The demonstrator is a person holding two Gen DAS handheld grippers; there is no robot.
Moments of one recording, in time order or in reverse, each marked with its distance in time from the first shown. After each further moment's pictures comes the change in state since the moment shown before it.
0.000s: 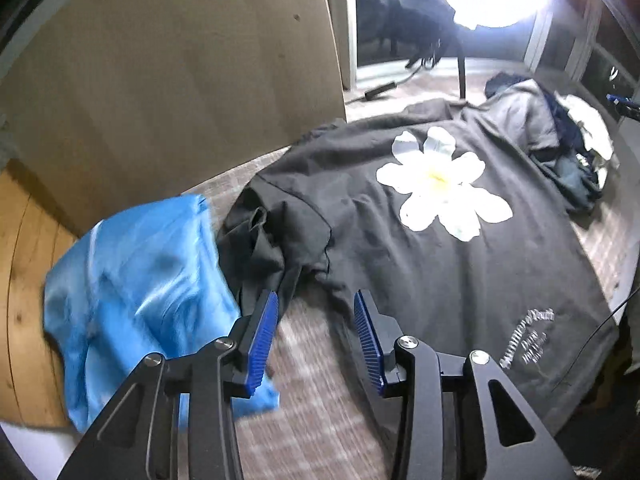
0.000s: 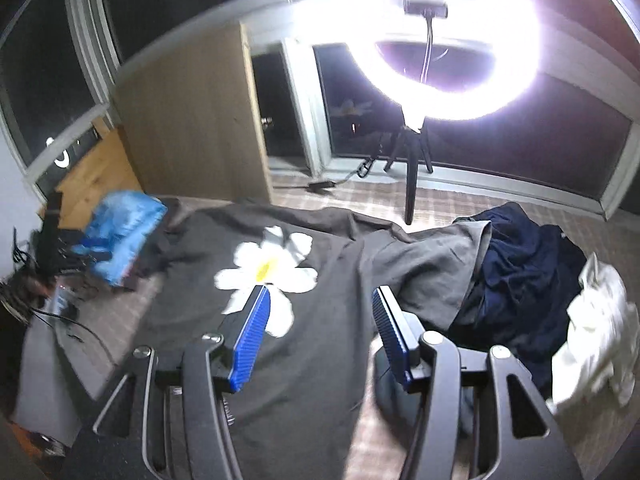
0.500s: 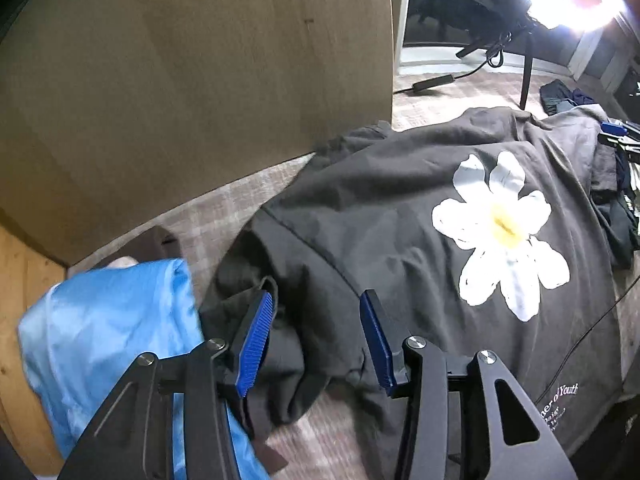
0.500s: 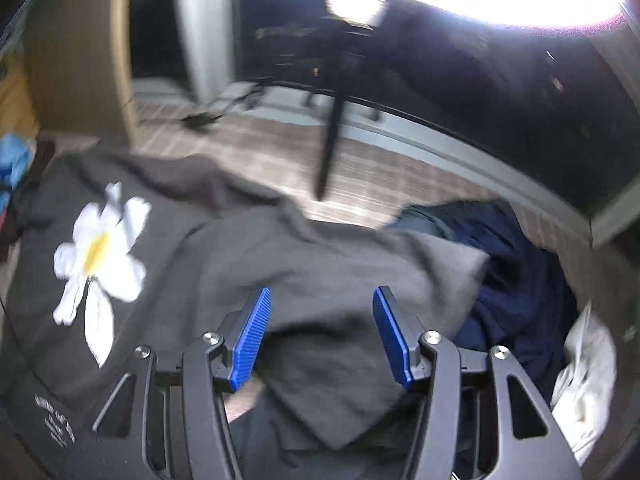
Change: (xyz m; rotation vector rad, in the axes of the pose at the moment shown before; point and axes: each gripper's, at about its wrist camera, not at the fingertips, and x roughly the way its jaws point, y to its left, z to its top) left arm 0.102 0.020 0.079 -0.055 0.116 0.000; right arm 0.160 -0.116 0.031 0.007 0.203 -0.204
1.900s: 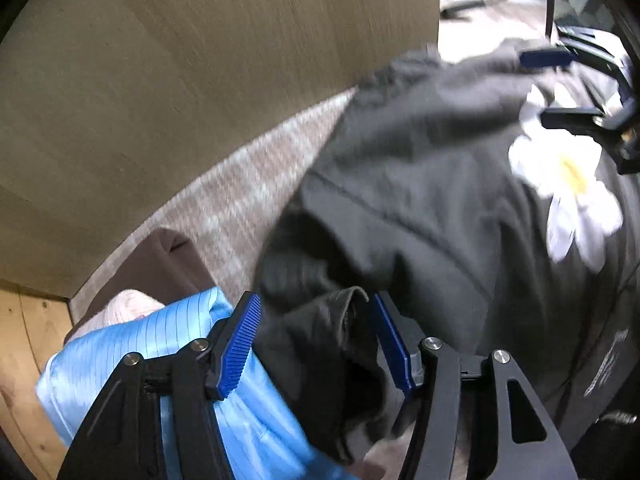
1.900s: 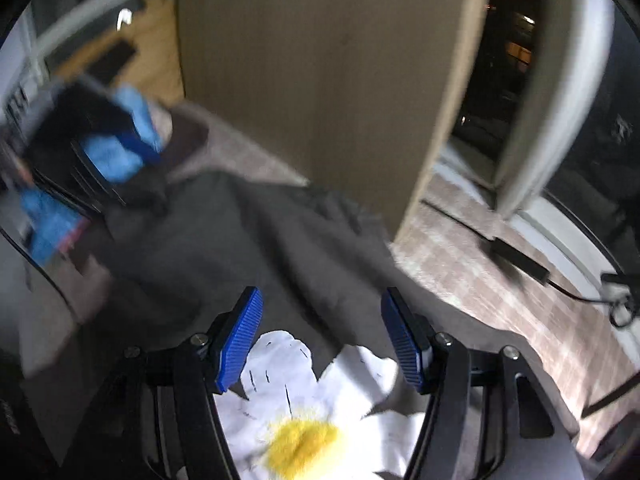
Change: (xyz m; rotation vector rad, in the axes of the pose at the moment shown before) left arm 0.071 0.037 -0.009 0.175 0.213 0.040; right arm 0.093 0.312 0.077 -0.519 -0.047 0.416
